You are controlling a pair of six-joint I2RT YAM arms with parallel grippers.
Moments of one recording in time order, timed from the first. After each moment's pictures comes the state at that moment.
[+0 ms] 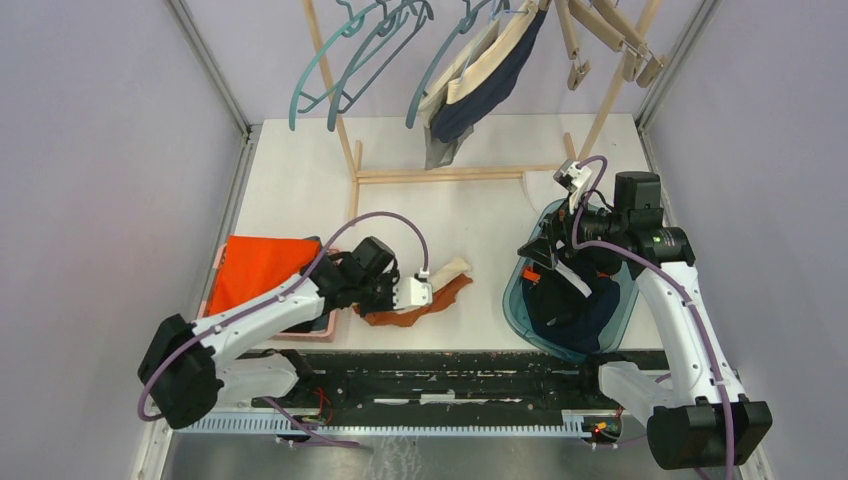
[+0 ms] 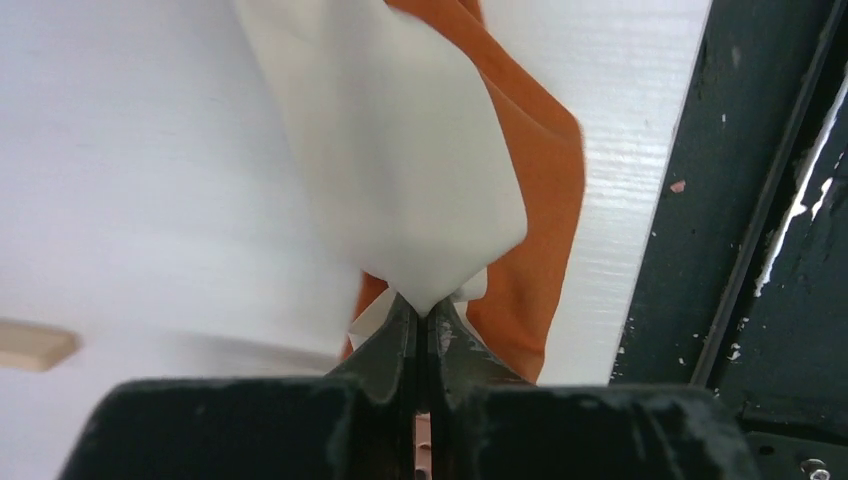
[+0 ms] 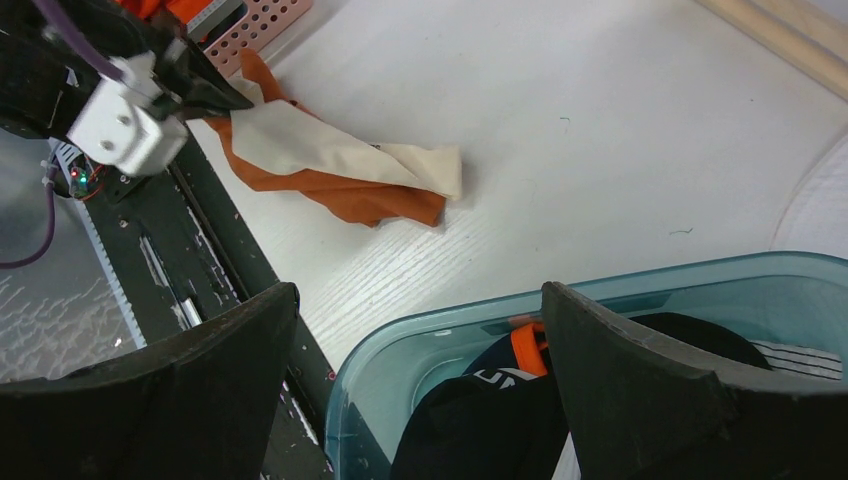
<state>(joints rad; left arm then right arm) -0.78 1.19 0.68 -0.62 0.16 0.76 0.05 1.02 1.03 -0.73 -0.86 -0.31</state>
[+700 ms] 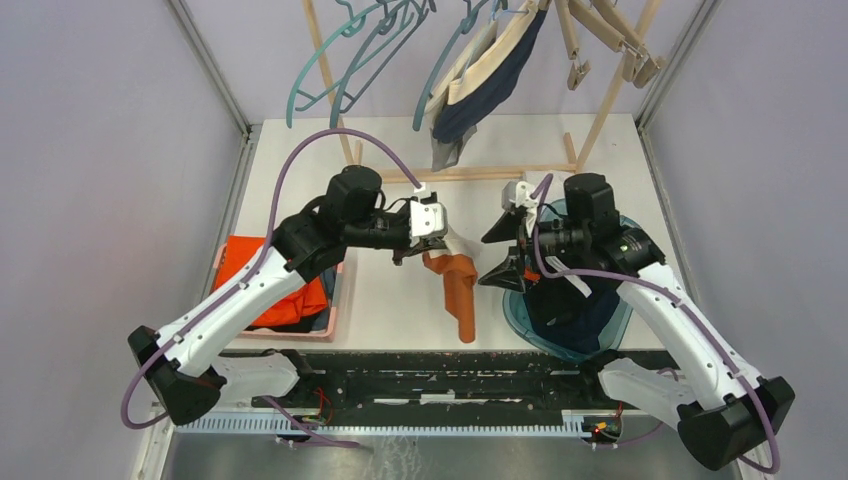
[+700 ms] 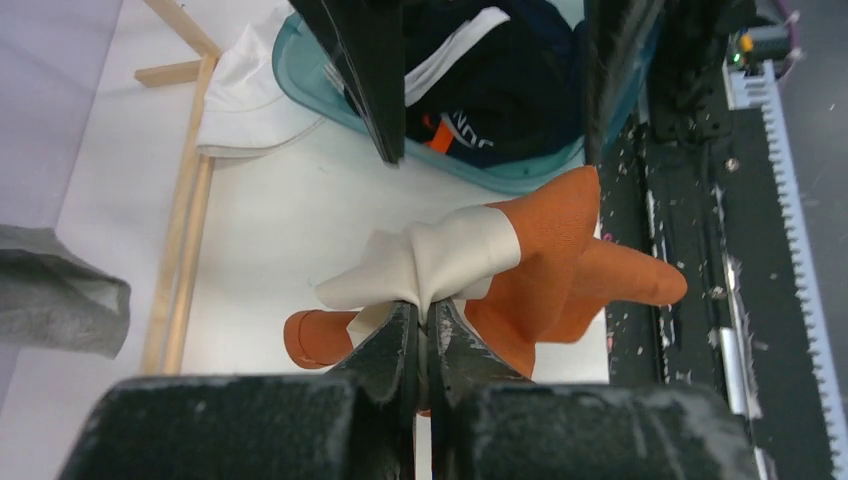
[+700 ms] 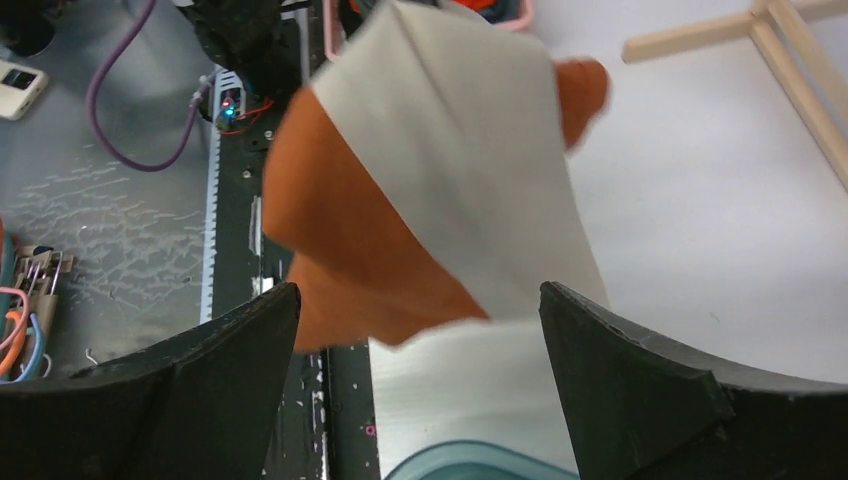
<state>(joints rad) -0.78 1.17 1.26 -0.57 0.57 0.57 0.39 1.02 1.03 -0.59 -0.98 -0.34</state>
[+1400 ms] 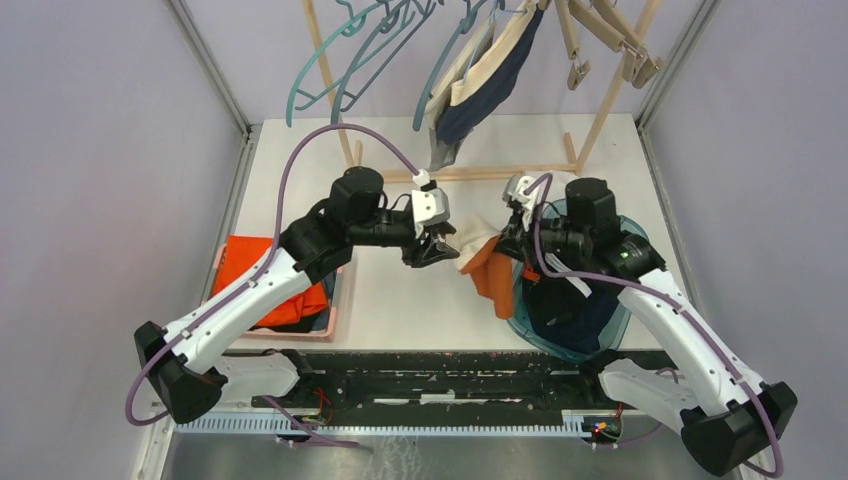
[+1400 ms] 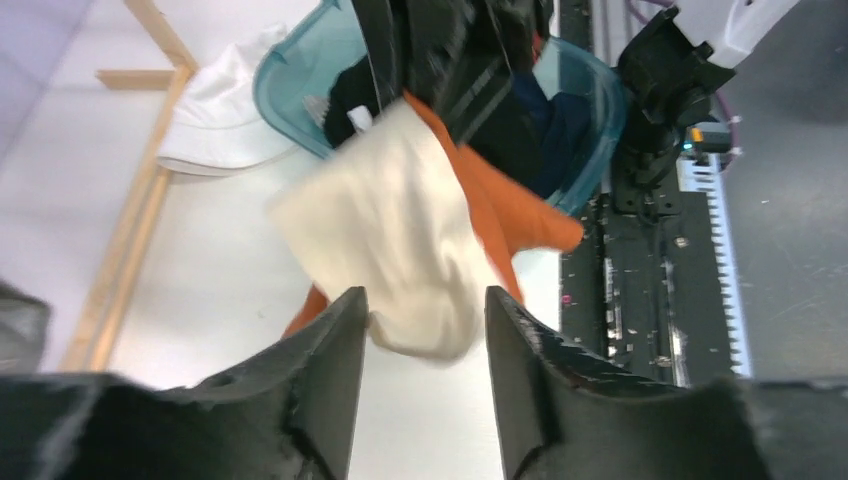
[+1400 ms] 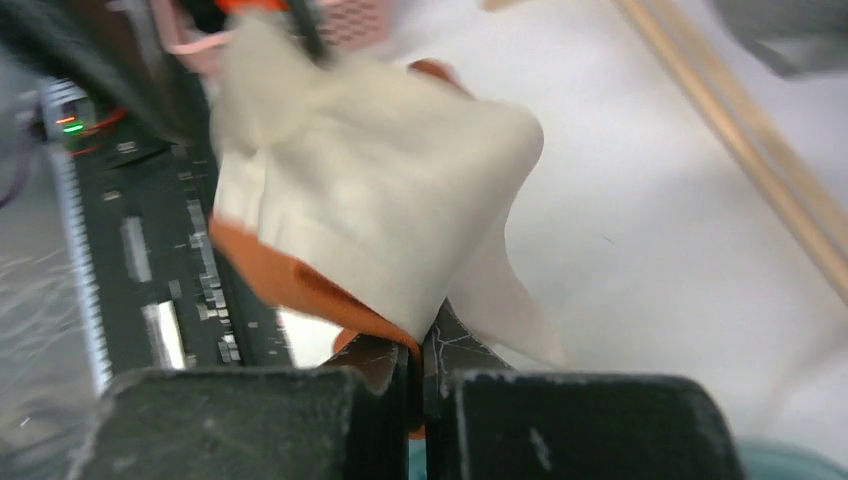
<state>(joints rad) -0.78 1.22 1.21 -0.36 0.64 0.32 0.49 1.01 0.97 -0.46 -0.73 -0.28</state>
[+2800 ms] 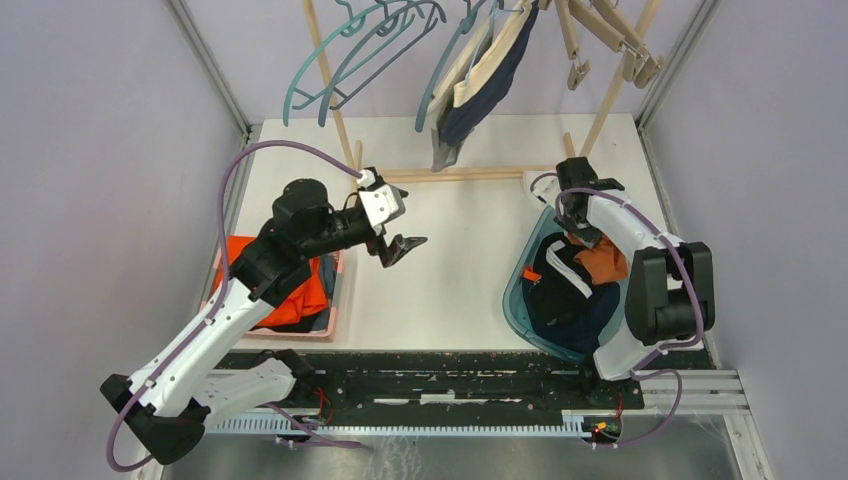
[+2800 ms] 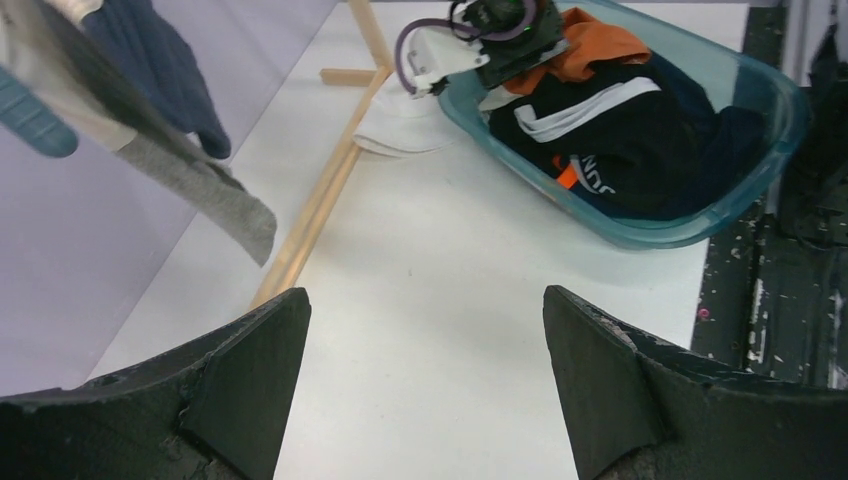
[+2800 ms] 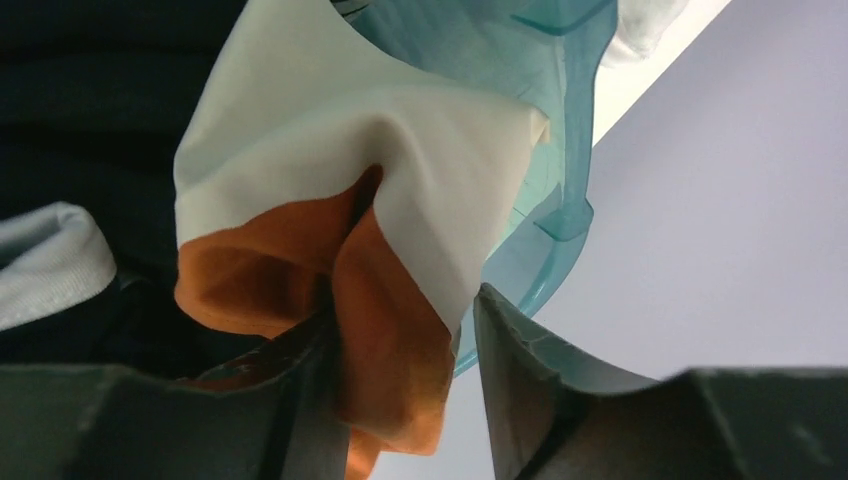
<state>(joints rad) -0.67 0.97 1.11 -0.33 0.45 0.39 0.13 1.63 1.14 -0.77 0.47 -0.68</state>
